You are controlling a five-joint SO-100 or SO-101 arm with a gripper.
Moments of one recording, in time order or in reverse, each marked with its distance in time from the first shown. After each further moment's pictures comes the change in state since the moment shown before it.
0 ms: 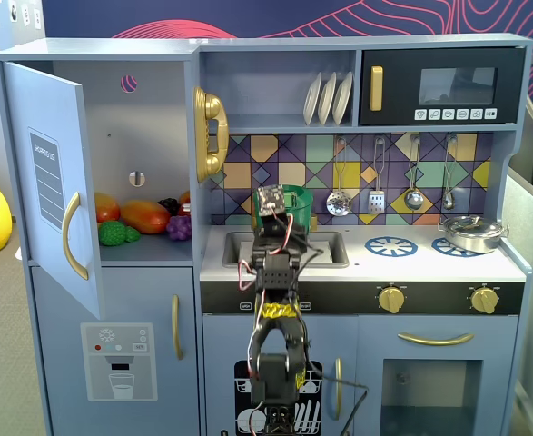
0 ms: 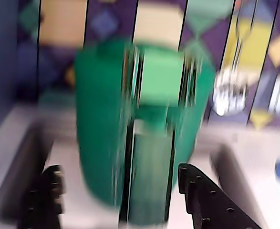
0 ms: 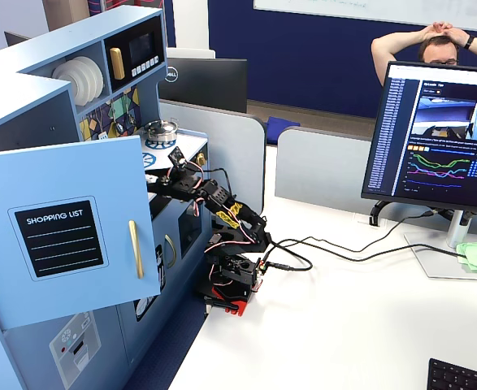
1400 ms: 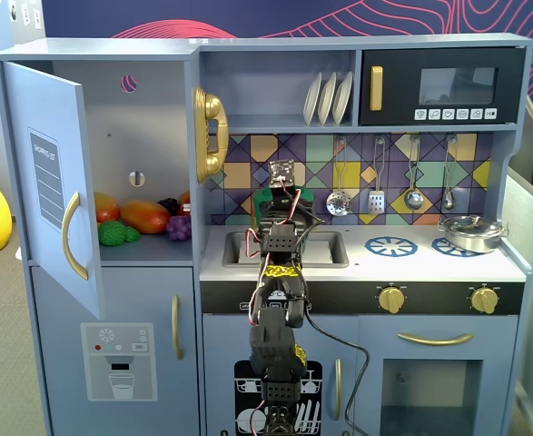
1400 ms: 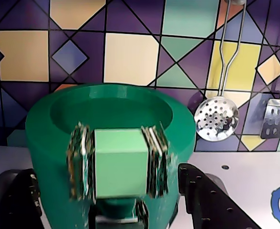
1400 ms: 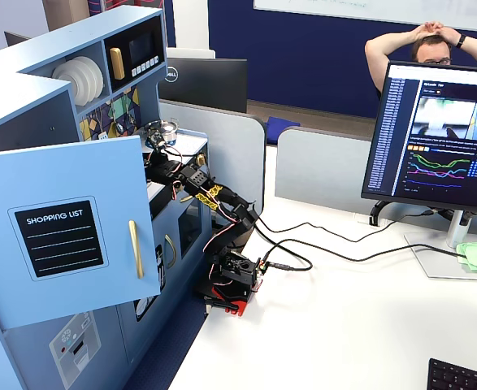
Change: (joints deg) arm 2.9 -24.3 -19.6 -5.0 3.2
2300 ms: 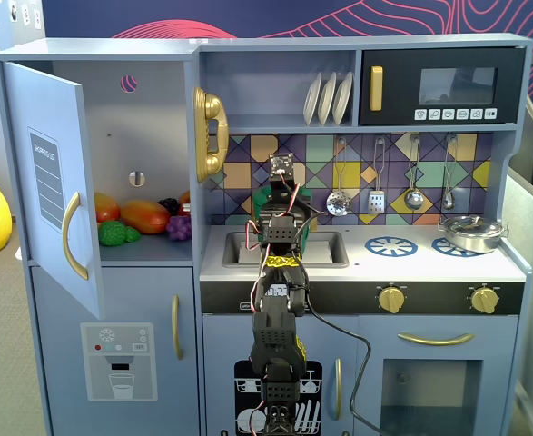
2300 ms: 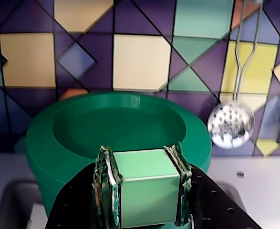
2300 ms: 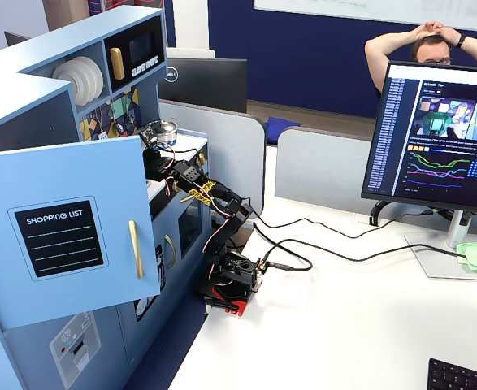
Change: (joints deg) arm -2.0 -6.7 -9.1 1.1 0.0
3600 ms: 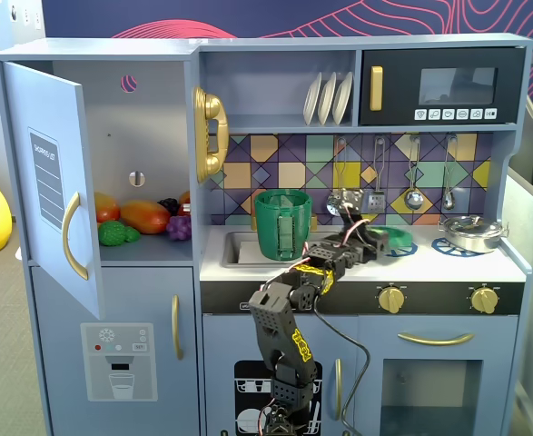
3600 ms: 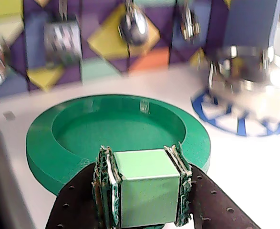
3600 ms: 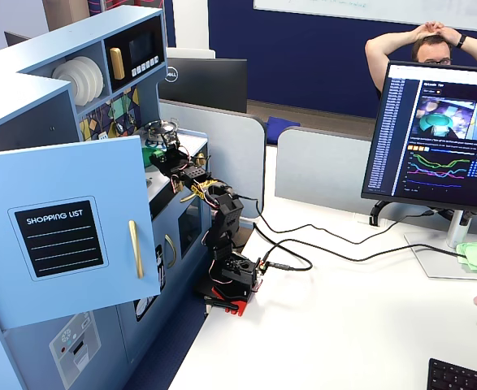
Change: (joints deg) arm 28.8 -11.4 15.8 -20.8 0.5
